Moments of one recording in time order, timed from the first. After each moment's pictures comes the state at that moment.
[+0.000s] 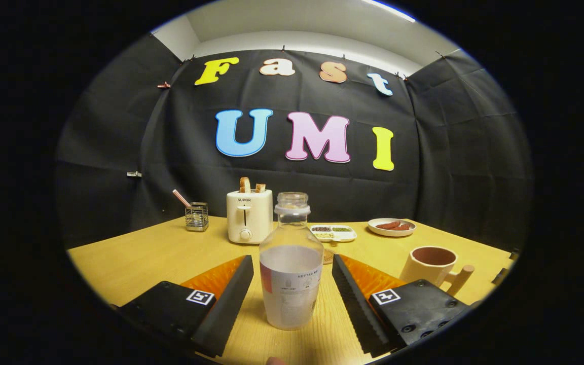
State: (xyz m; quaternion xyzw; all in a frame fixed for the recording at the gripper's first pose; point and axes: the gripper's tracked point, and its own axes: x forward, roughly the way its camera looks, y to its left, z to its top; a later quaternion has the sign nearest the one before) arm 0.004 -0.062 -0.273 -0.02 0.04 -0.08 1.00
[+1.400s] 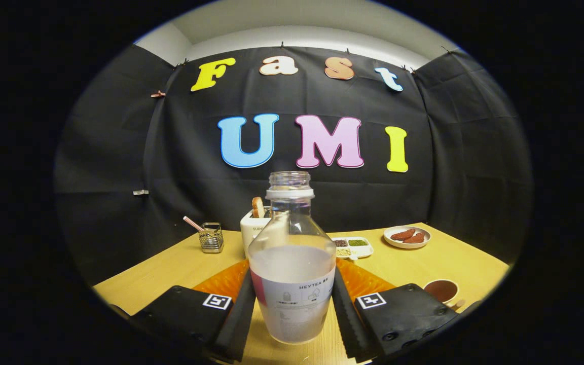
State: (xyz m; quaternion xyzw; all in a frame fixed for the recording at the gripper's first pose) arm 0.037 -0.036 -0.170 0.01 0.07 -0.05 1.00
